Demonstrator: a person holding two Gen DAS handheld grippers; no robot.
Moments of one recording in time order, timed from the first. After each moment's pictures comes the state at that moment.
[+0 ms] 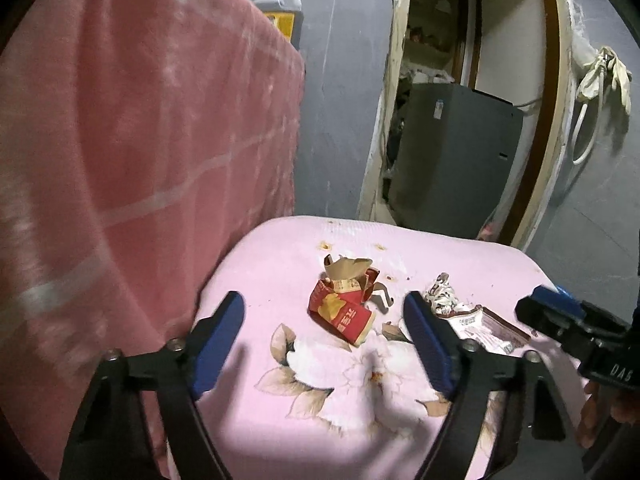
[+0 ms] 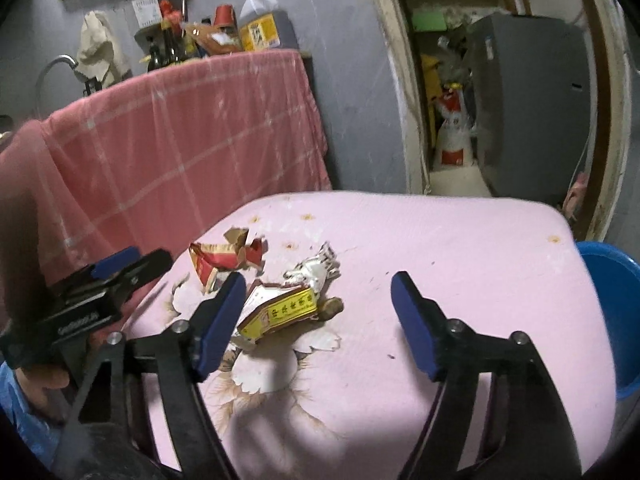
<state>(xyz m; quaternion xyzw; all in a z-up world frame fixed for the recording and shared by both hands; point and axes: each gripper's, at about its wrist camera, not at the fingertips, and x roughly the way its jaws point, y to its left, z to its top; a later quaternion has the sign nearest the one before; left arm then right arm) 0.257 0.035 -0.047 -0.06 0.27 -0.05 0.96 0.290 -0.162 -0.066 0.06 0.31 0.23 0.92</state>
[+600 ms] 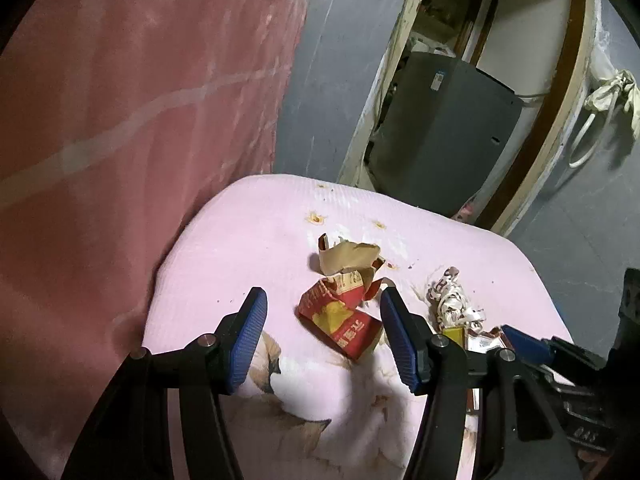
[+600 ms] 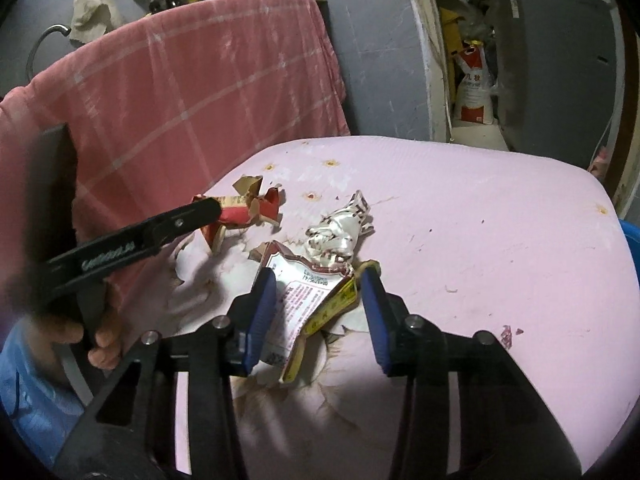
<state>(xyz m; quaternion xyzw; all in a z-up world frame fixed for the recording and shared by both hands) 0.301 0.051 -0.052 -0.11 0.35 -0.09 0.92 0.303 -0.138 -0.087 0.04 0.38 0.26 0.89</state>
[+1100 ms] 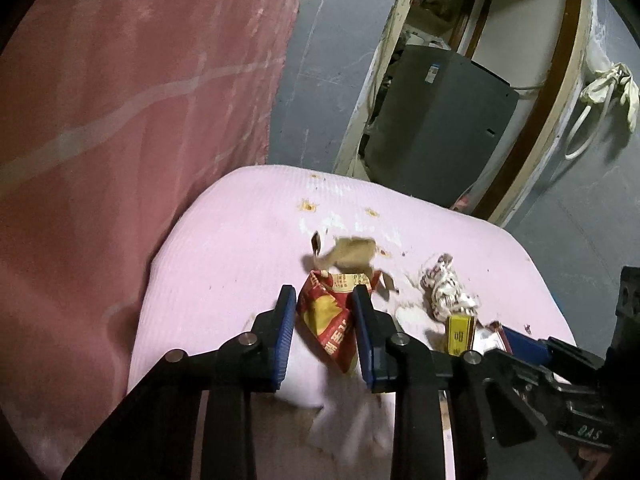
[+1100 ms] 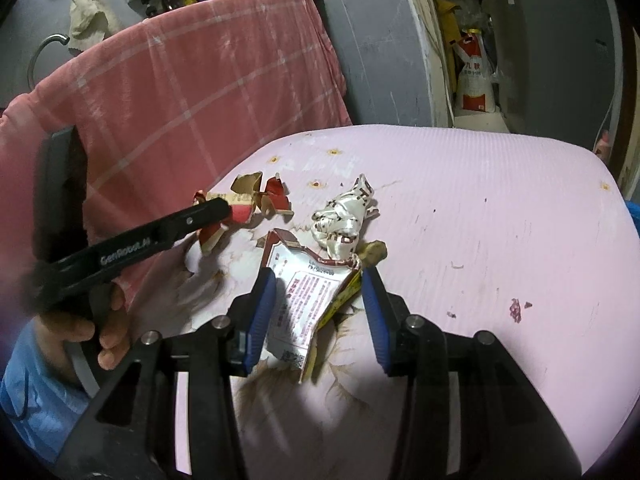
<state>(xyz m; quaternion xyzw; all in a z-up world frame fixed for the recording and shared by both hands) 0.288 0.047 -0.053 -0.11 0.36 -0.10 0.92 0.298 -0.141 -0.090 0.07 0.39 0.26 0.88</state>
